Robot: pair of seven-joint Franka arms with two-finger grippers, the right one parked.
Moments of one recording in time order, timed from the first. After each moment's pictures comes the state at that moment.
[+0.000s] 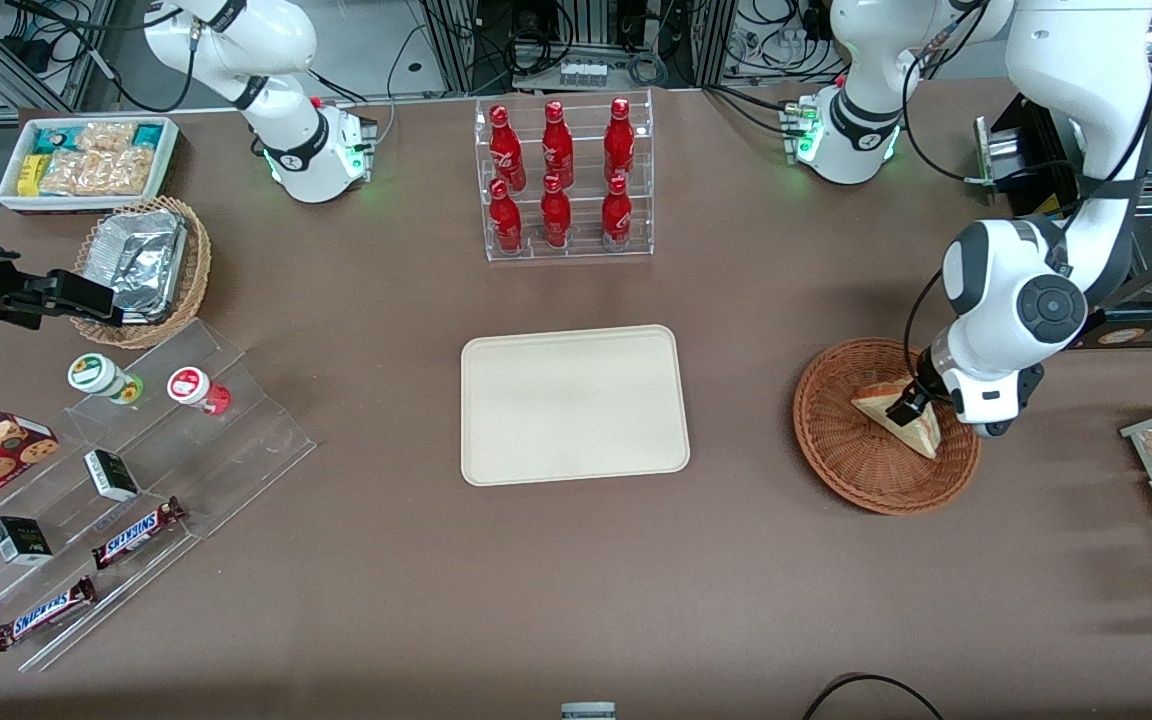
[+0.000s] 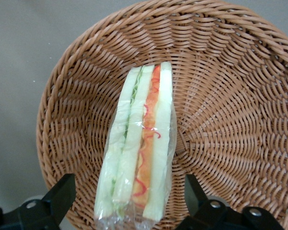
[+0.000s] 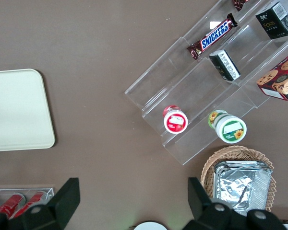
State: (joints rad) arm -0.03 0.25 -0.02 -2.21 0.03 2.38 -0.92
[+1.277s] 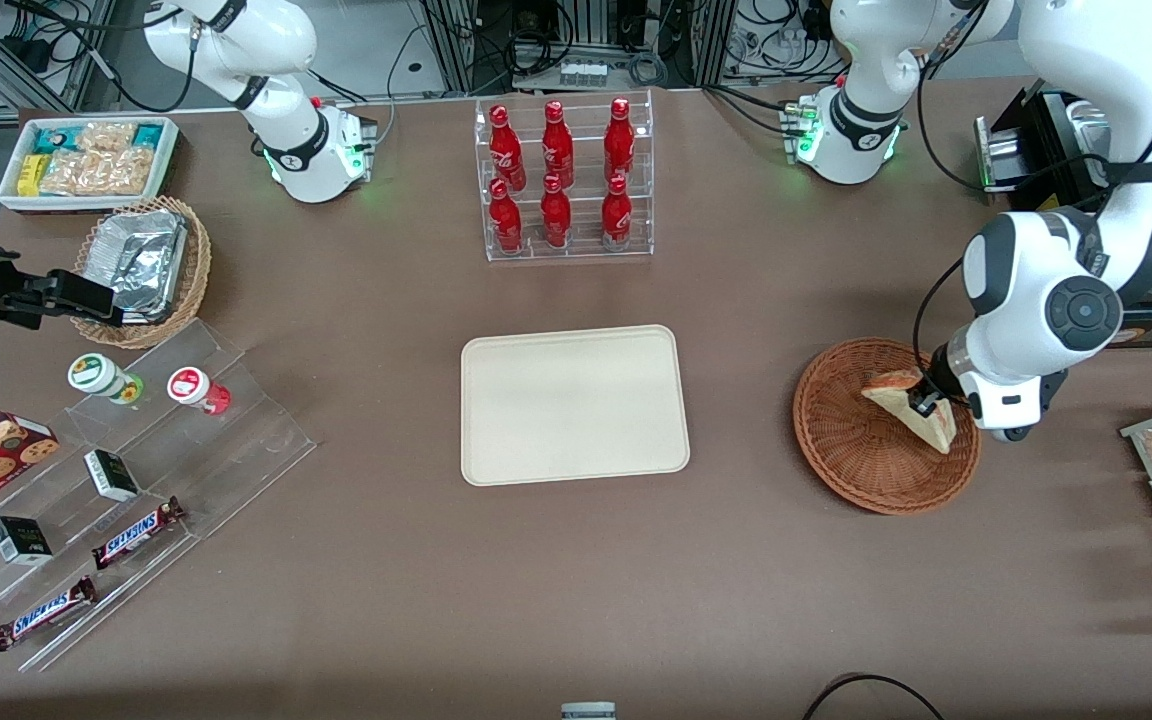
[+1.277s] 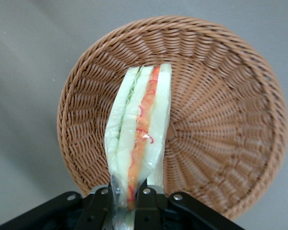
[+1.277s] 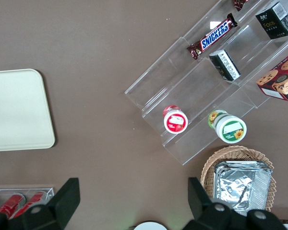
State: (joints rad) arm -0.05 0.21 -0.02 -2.05 0.03 2.14 -0.94
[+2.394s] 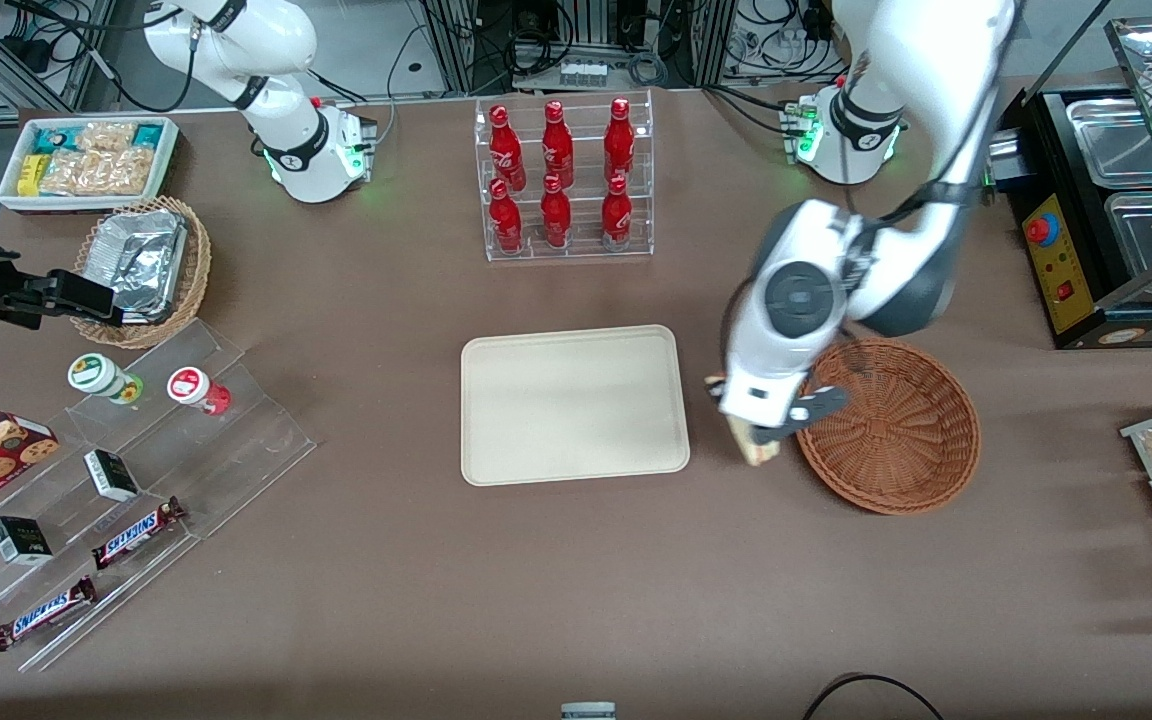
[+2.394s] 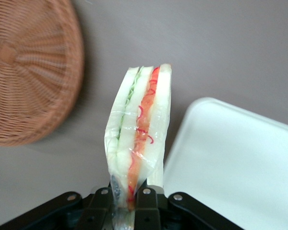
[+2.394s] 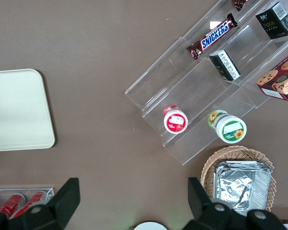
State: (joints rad) arm -0.51 0.43 -0.04 -1.69 0.03 2.00 -0.94
